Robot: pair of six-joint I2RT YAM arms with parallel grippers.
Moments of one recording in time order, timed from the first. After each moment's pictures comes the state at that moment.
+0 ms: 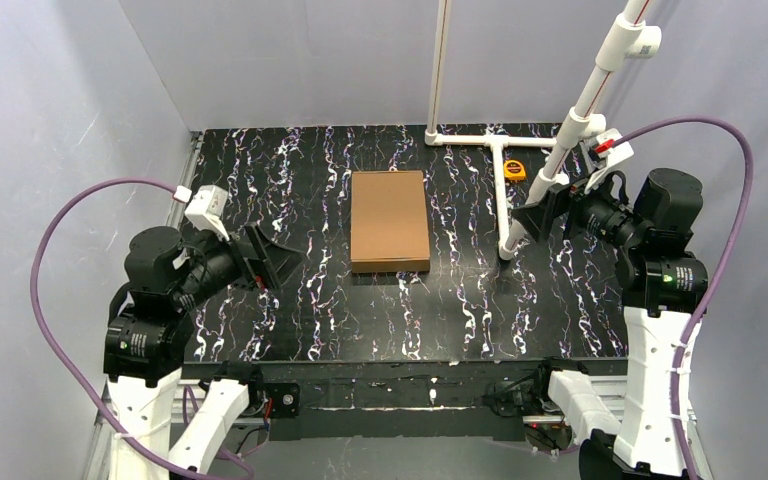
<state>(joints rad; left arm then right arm) -0.13 0.66 1.23 -0.94 0.52 -0.41 -0.08 0.86 1.33 -0.79 -0.72 -0.08</state>
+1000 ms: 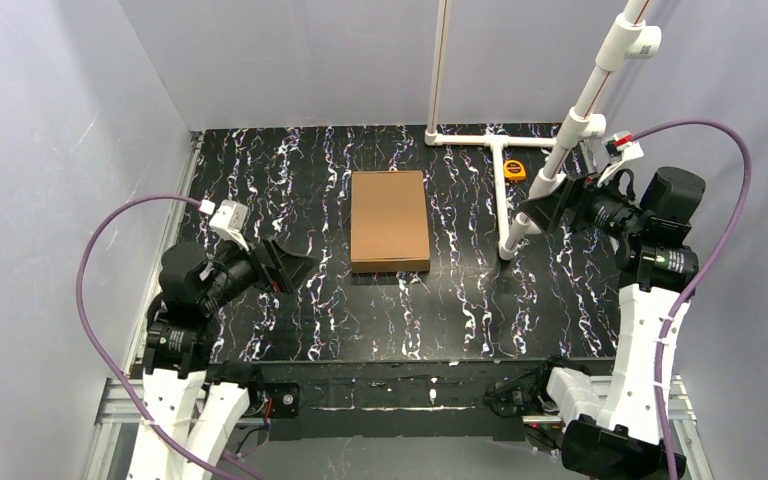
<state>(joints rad) -0.13 0.55 0.88 -0.59 0.57 -0.40 -0.26 0.91 1.22 -0.67 -0.88 0.04</state>
